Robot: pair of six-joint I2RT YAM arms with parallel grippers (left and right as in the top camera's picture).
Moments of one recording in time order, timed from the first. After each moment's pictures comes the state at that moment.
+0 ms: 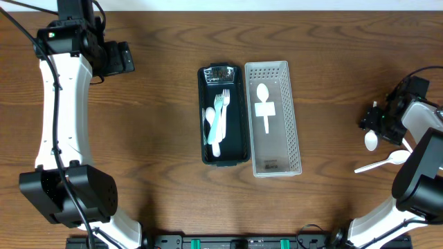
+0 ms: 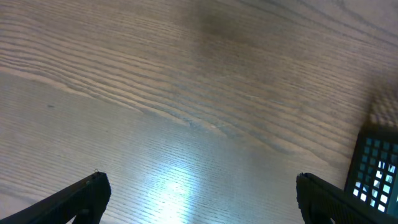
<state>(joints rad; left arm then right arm) 0.12 1.81 1.84 -1.17 -0.07 -0.12 -0.43 1.89 1.12 -0.60 0.01 0.10</state>
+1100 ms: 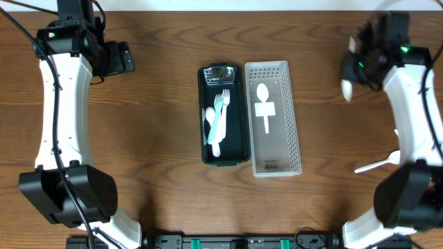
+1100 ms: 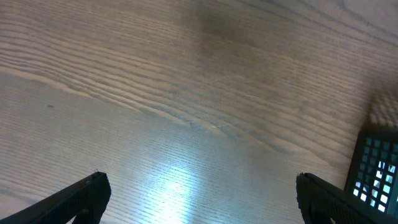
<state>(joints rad) 0.12 1.81 1.84 -1.17 -0.07 -0.12 -0.05 1.76 1.62 -0.92 -0.07 0.12</state>
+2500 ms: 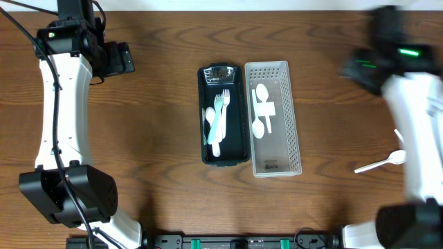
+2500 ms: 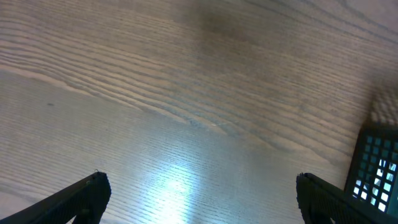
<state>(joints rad) 0.12 1.81 1.84 -1.18 -0.07 -0.12 -0.09 1.61 1.69 -1.22 0.17 0.72</state>
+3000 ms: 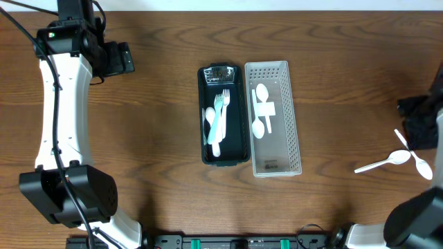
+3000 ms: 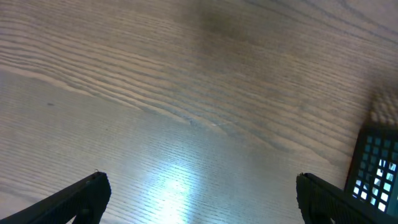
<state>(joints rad) 0.12 1.81 1.84 -1.18 -0.07 -0.12 -0.46 1.61 1.35 -1.17 0.12 1.06</state>
